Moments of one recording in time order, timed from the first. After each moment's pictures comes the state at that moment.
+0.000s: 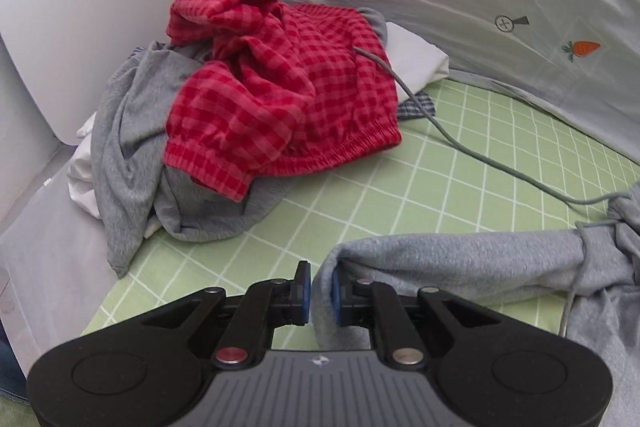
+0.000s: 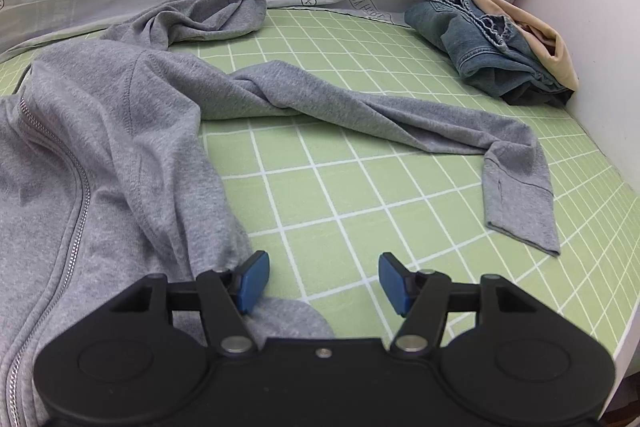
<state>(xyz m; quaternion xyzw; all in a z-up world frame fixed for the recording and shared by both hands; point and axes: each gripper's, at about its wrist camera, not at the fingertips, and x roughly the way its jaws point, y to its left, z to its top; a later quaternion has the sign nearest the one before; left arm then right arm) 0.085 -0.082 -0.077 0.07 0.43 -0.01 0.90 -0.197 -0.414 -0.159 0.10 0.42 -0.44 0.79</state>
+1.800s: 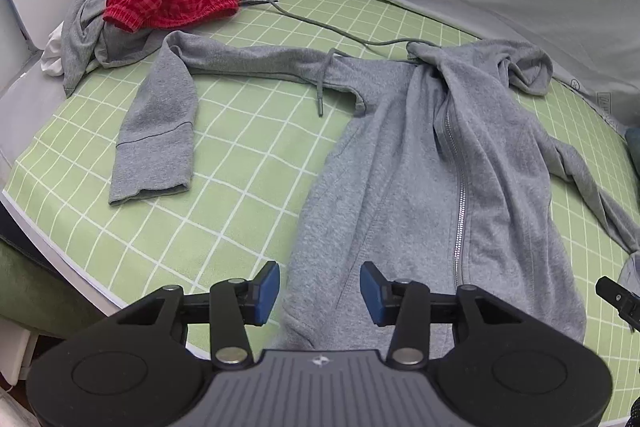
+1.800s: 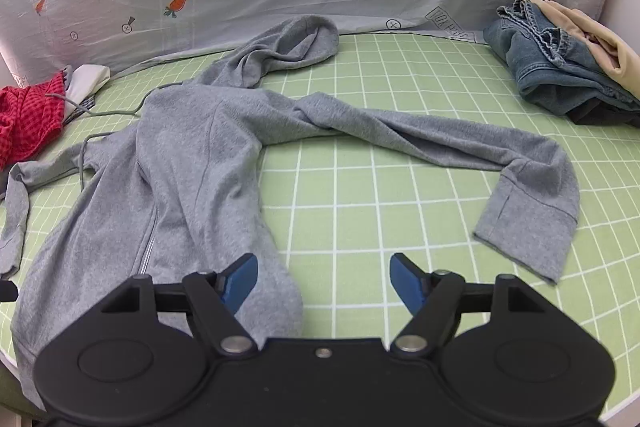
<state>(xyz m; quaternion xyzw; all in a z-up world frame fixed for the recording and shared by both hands) -0.169 -0.193 -0.048 0.01 0.52 -0.10 0.85 -0.297 -0.470 -0.093 0.15 0.39 -0.22 0.88</state>
